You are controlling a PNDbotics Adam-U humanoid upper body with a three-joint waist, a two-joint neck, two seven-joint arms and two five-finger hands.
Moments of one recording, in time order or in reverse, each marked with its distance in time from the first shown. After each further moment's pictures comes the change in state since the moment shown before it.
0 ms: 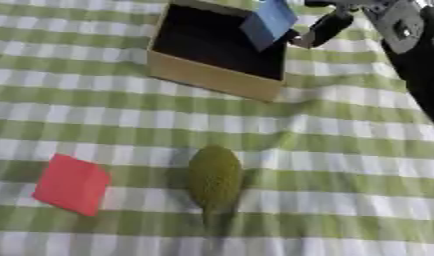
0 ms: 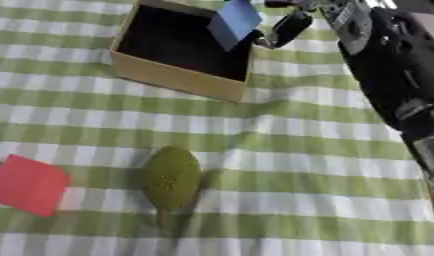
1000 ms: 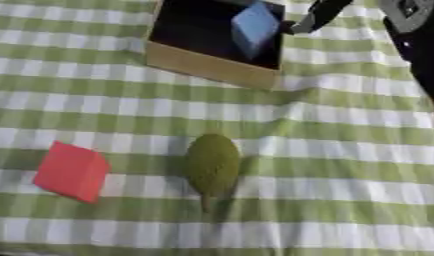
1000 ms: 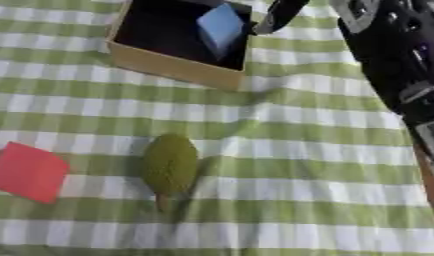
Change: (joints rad) left arm 0.013 0.000 0.000 0.000 0.000 0.008 0.001; right arm -0.009 0.000 0.022 -0.054 -0.071 0.030 0.064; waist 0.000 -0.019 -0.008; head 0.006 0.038
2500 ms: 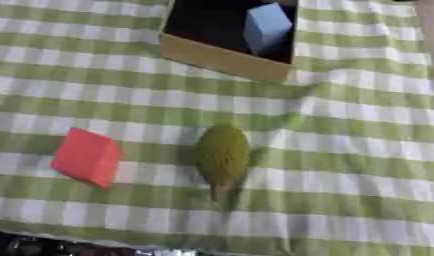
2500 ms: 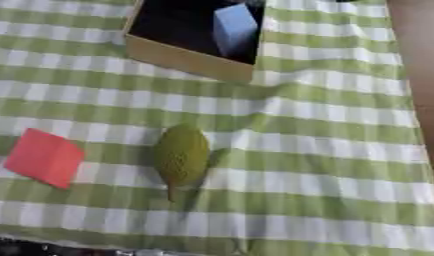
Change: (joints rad) left arm -0.014 0.142 -0.007 0.000 -0.086 0.015 -0.007; right arm 0.557 -0.333 -0.209 -0.826 -0.332 0.456 -0.609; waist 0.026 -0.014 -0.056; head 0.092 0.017
